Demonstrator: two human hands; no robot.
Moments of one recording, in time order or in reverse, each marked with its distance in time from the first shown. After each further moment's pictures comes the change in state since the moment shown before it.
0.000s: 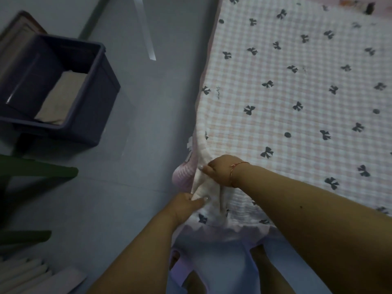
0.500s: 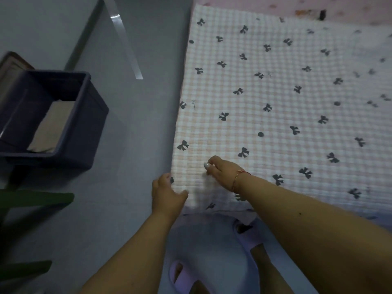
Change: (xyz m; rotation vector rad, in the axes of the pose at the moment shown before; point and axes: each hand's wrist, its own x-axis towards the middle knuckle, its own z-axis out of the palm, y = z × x) left_hand -0.011 0.036 0.002 0.345 0.532 0.305; right_hand -0.045 0.042 0.015 0.541 0.247 0.096
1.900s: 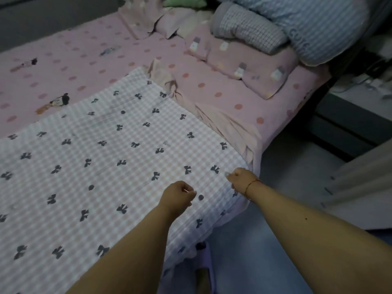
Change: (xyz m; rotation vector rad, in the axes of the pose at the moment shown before) left_hand -0.213 0.510 0.461 0.298 -0.809 0.471; right_hand -0.362 0.547 -0.302 0.789 0.686 0.794
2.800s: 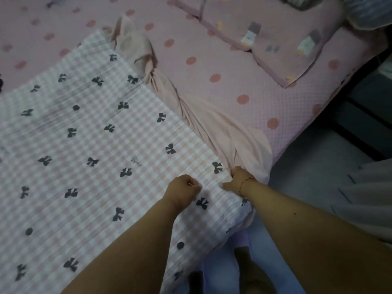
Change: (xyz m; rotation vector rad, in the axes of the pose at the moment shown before) left_hand 0.212 0.058 0.067 0.049 -0.105 -0.145; right_hand 0.221 0.007 -0.039 -0.299 -0.264 0.098
